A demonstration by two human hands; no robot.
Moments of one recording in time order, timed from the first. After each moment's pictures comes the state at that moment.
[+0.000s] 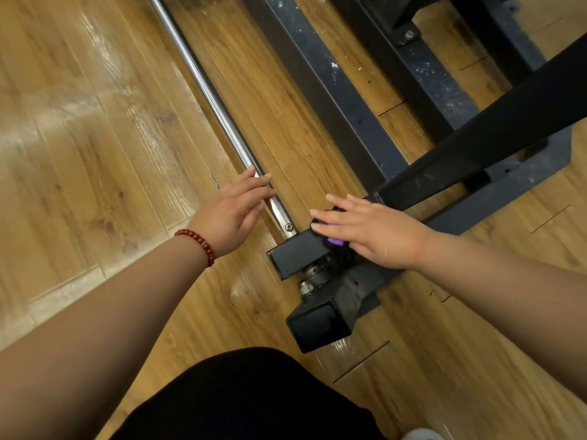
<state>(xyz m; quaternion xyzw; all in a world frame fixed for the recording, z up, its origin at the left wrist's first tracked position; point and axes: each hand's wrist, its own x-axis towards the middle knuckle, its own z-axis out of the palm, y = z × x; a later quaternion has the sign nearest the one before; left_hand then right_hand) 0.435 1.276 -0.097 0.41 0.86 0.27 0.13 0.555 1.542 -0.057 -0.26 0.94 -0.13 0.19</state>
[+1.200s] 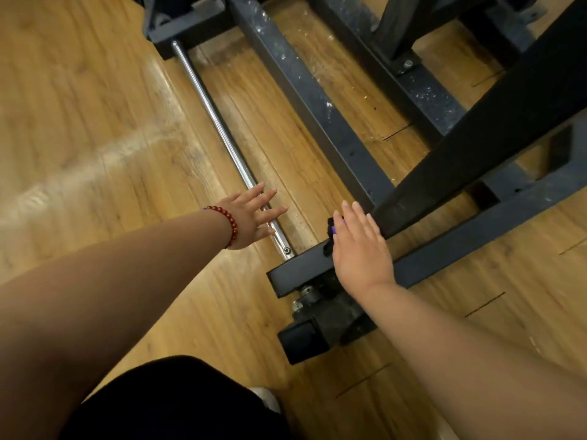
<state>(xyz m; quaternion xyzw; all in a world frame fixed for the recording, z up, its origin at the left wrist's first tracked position) 0.402 1.336 -0.028 0.41 0.80 -0.28 0.33 0.566 1.508 -0.065 0.11 0.99 -0.11 0.05</state>
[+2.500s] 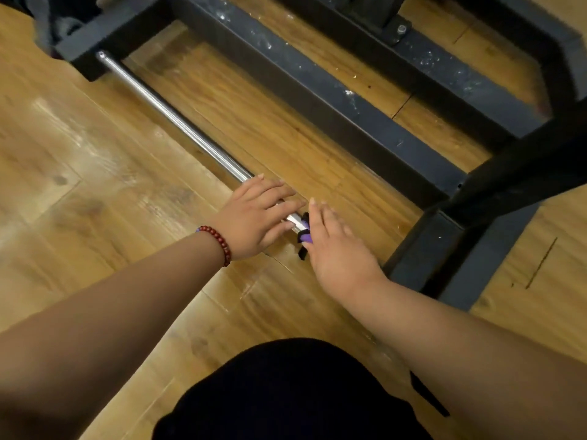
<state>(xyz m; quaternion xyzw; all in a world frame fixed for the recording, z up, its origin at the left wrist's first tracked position) 0.269 1.278 -0.111 0.69 0.72 0.09 0.06 0.446 1.382 -0.073 0.22 0.95 -0.15 0.18</state>
